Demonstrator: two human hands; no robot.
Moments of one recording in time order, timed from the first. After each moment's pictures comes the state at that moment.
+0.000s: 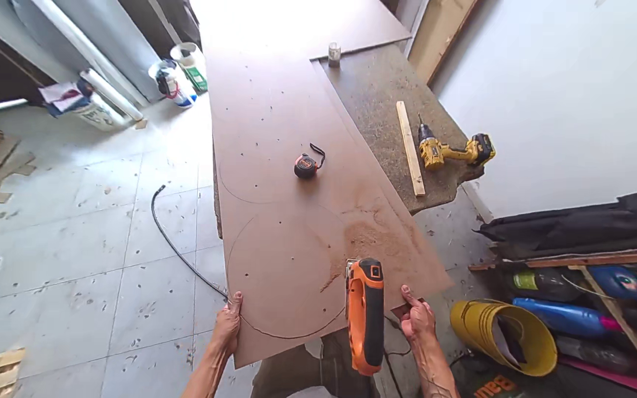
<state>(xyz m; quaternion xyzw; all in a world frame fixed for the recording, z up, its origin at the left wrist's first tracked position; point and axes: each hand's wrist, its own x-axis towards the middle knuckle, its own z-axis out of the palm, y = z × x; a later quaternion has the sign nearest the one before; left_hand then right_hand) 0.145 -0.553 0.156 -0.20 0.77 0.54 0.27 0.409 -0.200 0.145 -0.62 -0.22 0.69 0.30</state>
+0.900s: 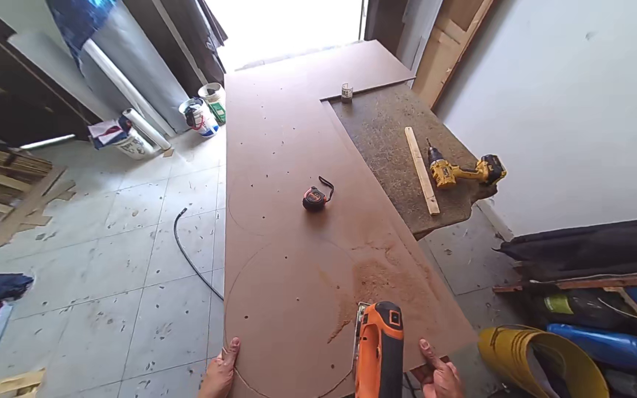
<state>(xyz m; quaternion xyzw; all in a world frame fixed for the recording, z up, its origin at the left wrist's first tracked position) 0.153 -0.621 0.221 -0.22 0.79 0.48 0.30 0.434 -0.275 0.174 -0.63 -0.21 0.69 0.30</state>
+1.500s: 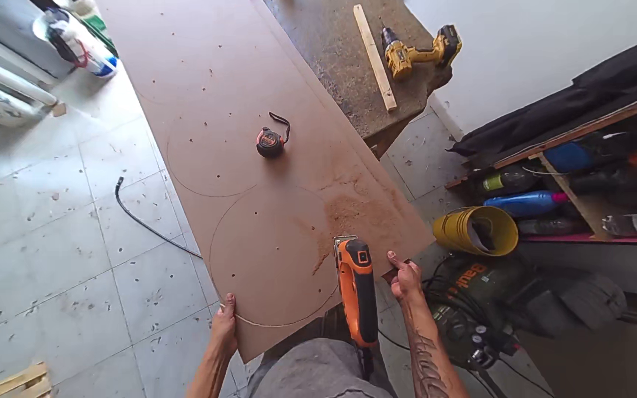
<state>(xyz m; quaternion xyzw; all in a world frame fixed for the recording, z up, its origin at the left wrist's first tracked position) 0.225 -0.673 0.148 -0.21 0.78 0.49 0.33 0.500 -0.328 0.134 -0.67 -0.21 0.65 0.29</state>
